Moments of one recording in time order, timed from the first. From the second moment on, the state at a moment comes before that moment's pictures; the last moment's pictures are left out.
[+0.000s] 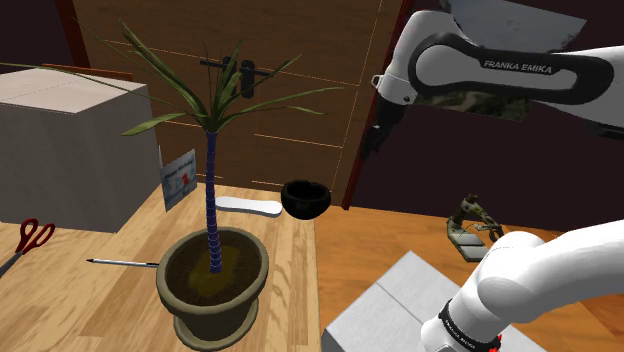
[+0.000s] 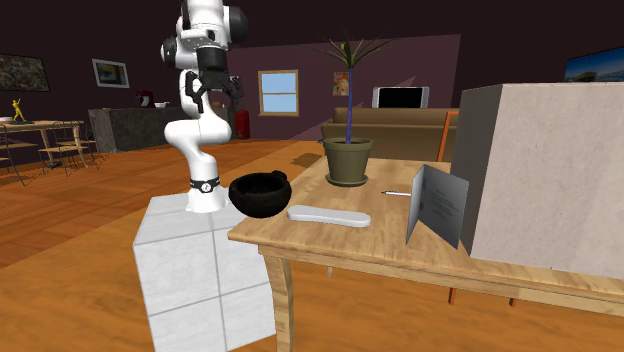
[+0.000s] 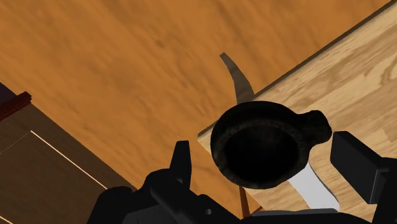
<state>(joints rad) 0.02 -0.57 0.07 -2.26 0.04 1.79 -0.18</state>
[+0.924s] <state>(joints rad) 0.09 -0.07 0.17 -2.02 0.00 2.00 -0.27</state>
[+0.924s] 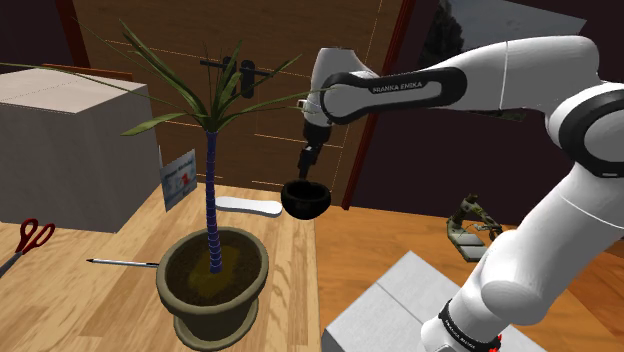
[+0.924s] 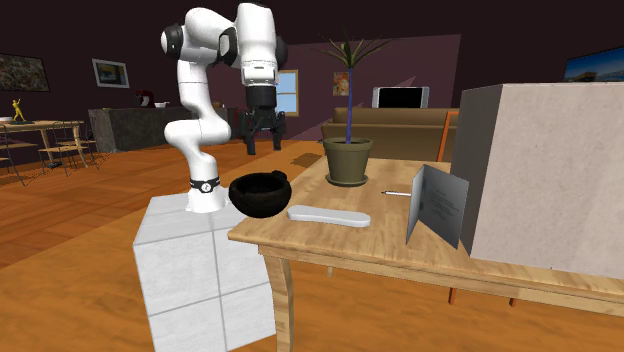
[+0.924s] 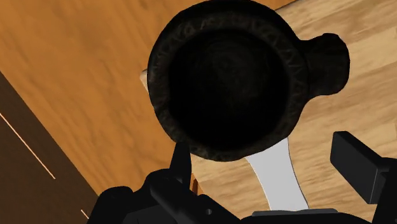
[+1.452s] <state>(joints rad) 0.14 0.22 0.21 -1.80 -0.07 2.03 -0.30</state>
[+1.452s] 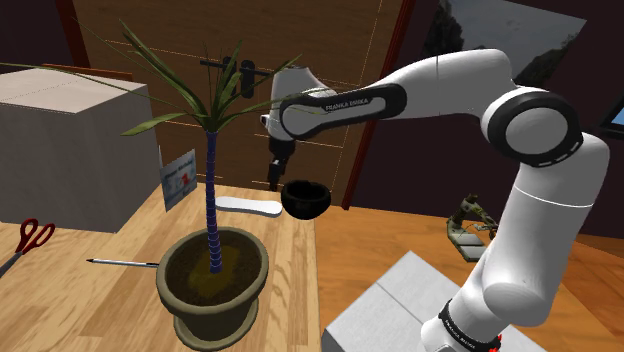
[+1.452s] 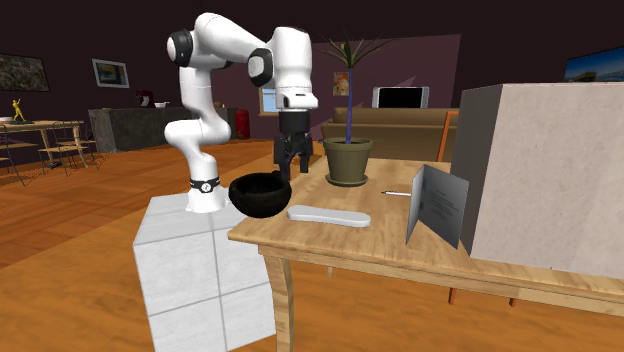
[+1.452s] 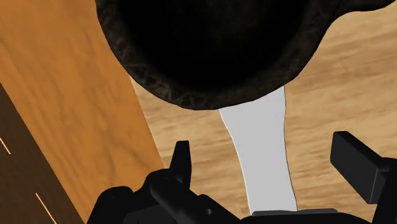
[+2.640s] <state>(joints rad) 0.22 0.55 0.23 -1.57 -0.16 2.10 -0.33</state>
